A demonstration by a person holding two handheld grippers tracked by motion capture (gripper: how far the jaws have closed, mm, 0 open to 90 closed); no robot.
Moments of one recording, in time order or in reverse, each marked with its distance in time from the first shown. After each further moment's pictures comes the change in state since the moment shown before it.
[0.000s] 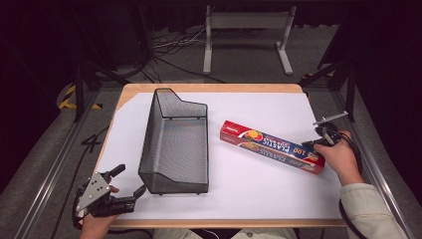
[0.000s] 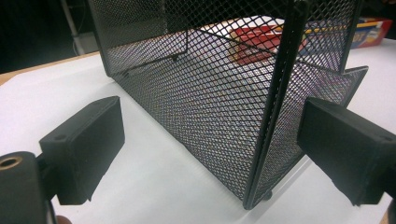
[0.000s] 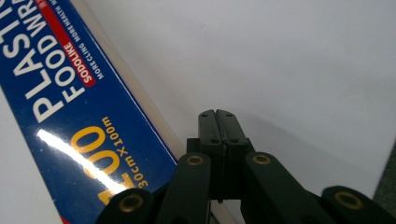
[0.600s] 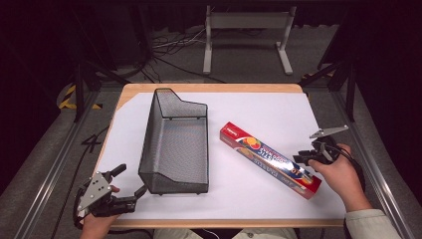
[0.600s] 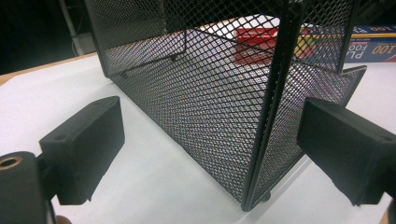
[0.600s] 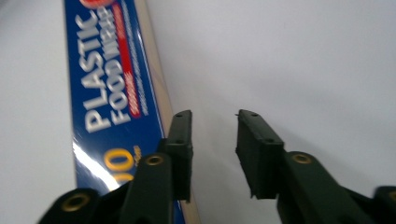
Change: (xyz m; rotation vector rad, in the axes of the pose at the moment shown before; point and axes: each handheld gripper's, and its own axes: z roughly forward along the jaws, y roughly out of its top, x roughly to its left) left arm -0.001 0.001 0.002 0.004 -0.003 0.000; right arm 0.059 -0.019 -0.026 -0.112 0.028 -0.075
